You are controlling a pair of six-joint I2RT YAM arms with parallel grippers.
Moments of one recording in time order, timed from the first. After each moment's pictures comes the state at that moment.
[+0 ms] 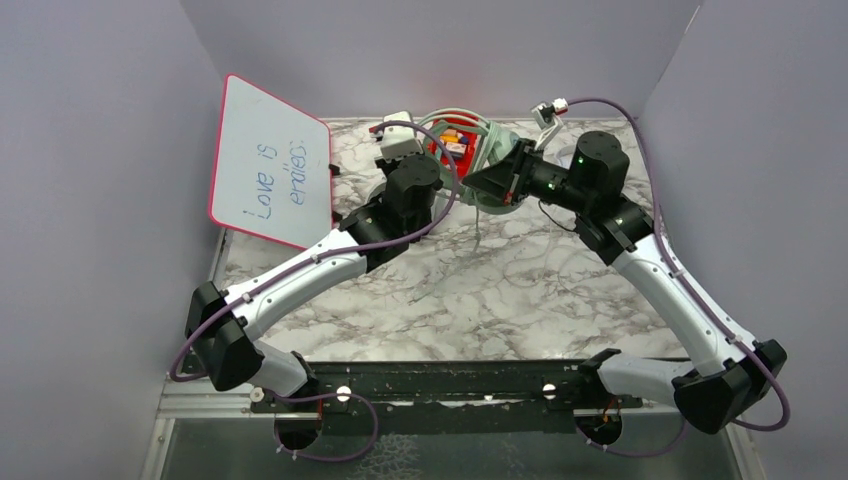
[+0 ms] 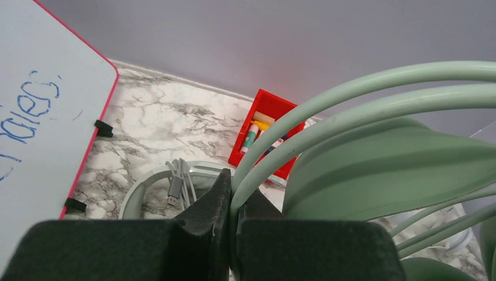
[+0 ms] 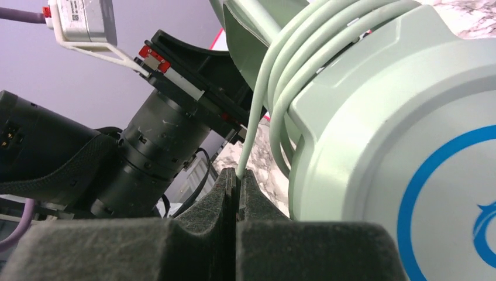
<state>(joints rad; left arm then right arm) -0.89 1.43 1.32 0.01 -0.98 -0.38 0.50 1.17 1.23 -0.15 -0.54 0.66</state>
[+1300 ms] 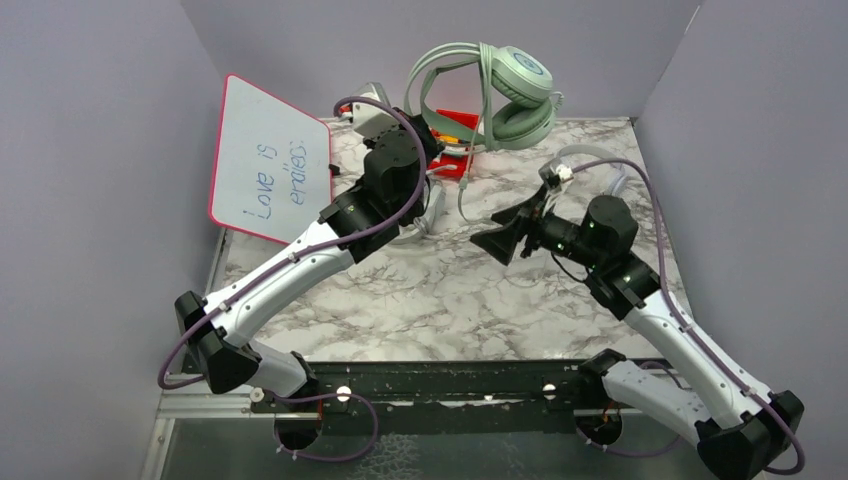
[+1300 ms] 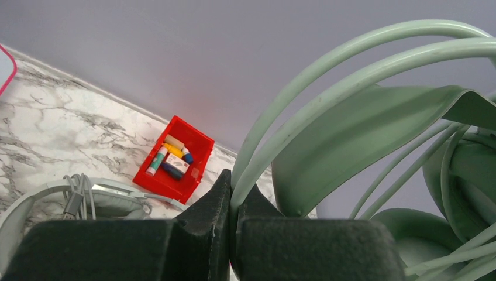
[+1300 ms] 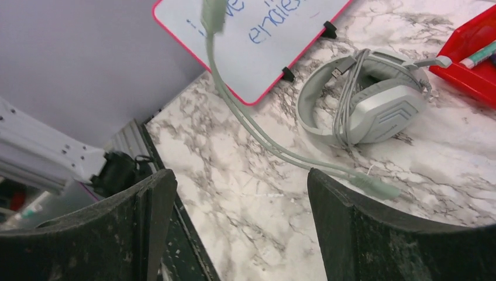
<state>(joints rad) -0.90 1.42 1.51 -0.05 -0.90 -0.64 0.52 0.91 0.89 -0.08 -0.48 0.38</state>
